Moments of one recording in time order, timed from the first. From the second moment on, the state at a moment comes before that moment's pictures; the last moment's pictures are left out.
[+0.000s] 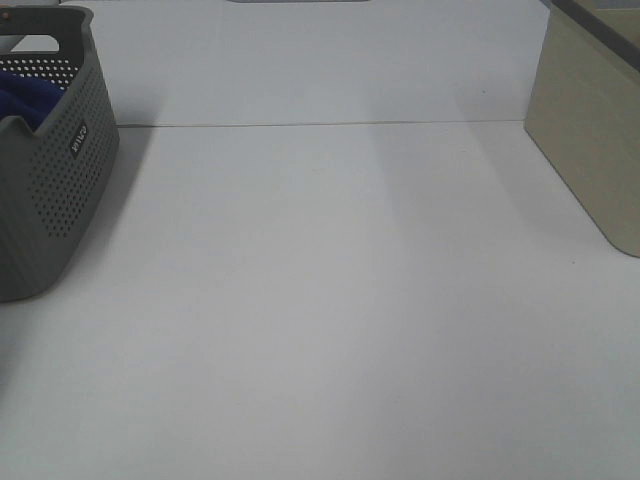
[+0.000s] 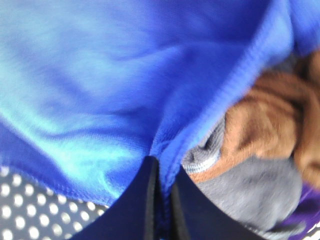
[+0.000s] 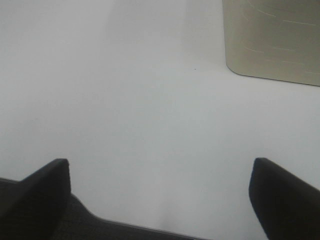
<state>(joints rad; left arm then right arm) 0.25 2.26 -2.05 0.06 1.21 0.97 -0.01 0.00 -0.46 0.14 1.12 -0.20</state>
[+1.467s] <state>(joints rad) 0.10 1.74 -2.05 0.06 1.21 0.63 -0.01 0.17 -0.46 0.34 1.09 -0.23</state>
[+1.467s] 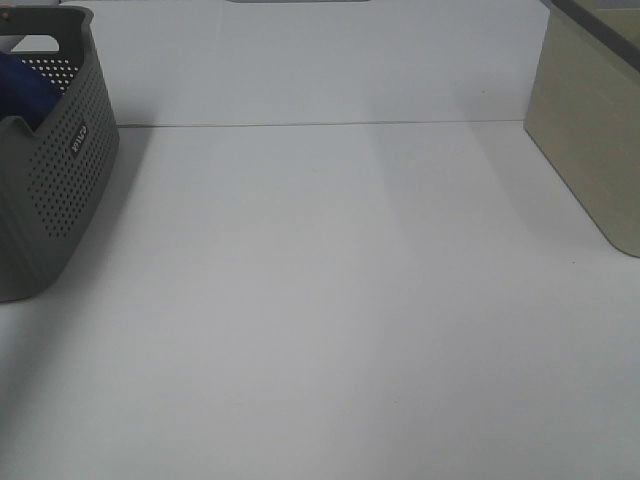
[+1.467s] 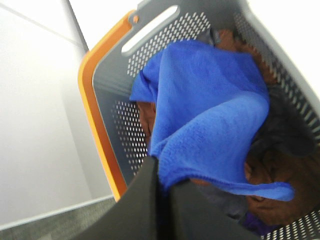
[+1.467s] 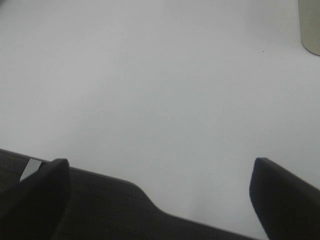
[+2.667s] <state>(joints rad) -0.46 1.52 -2.05 -0.01 1.02 1.16 -0.01 1.09 -0.57 1.56 1.01 -1.81</state>
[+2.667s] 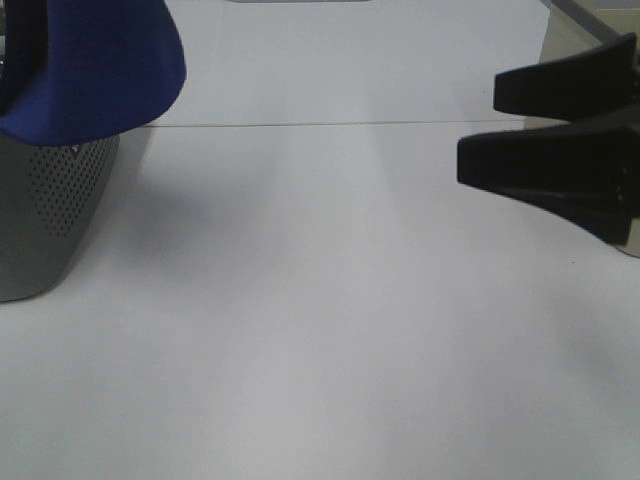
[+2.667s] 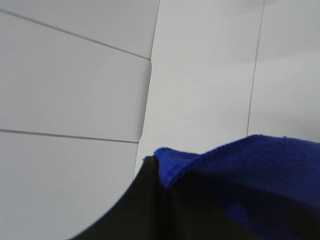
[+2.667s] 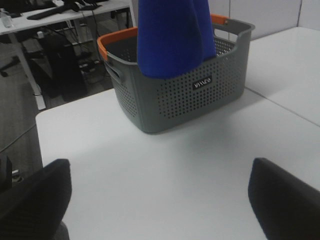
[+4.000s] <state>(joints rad) -0.57 1.58 -2.05 -0.23 0.97 1.33 0.43 1.71 -1.24 1.68 1.18 -1.92</state>
